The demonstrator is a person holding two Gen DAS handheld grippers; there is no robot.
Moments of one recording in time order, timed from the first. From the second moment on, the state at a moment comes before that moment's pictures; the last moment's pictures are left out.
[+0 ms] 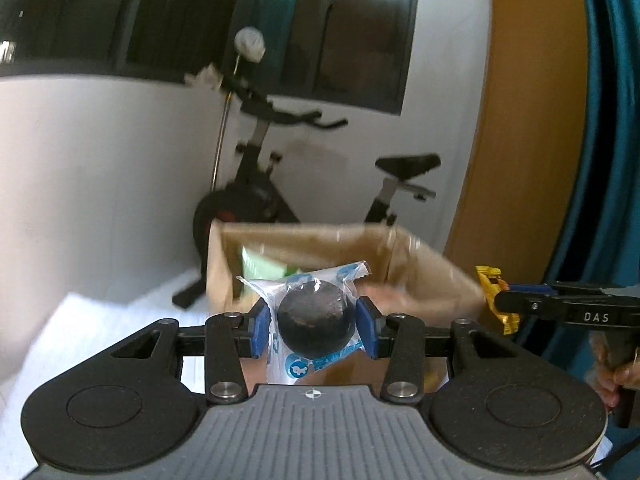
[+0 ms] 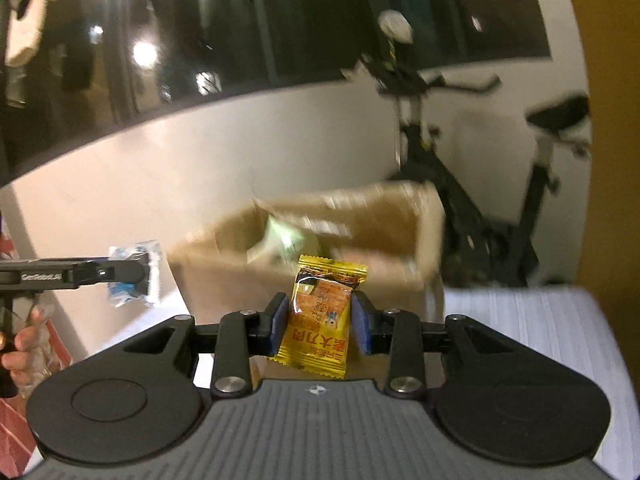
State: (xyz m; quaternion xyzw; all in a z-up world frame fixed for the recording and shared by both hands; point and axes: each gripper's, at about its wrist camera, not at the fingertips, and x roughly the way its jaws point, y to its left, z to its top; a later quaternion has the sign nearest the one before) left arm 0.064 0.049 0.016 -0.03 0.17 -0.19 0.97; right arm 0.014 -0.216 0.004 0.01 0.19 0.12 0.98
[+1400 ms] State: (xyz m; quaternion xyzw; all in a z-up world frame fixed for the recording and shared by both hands) left arm 0.081 0.050 -0.023 -0.06 0.23 -0.19 0.95; right arm 0.040 -0.260 -0.011 0.01 0.16 0.03 0.99
